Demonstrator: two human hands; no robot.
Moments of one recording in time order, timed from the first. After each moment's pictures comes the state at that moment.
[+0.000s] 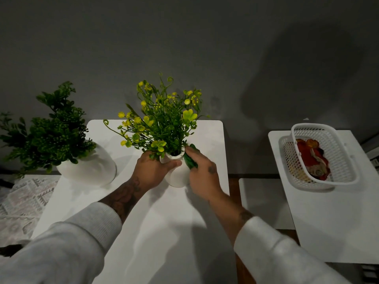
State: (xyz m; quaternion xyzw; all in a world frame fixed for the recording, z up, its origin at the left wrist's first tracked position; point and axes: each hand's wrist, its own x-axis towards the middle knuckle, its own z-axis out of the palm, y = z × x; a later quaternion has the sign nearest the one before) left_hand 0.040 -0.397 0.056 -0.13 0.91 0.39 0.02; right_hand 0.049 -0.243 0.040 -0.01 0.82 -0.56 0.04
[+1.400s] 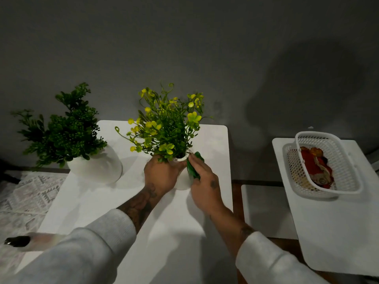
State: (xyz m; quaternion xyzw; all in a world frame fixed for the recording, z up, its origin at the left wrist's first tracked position) left_hand 0.059 -0.366 0.069 -0.17 0.93 0.33 -0.07; right_hand 0.071 -0.244 0.027 -0.06 0.84 -0.54 0.01
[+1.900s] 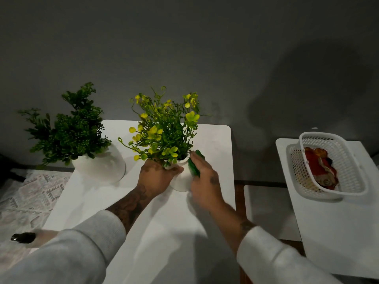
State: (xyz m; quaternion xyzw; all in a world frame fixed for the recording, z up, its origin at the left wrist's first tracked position) left_hand 0.061 -0.396 0.056 -0.16 0.93 0.33 -0.02; right_hand 0.066 -0.255 0.029 -0.04 0.83 -0.55 0.02
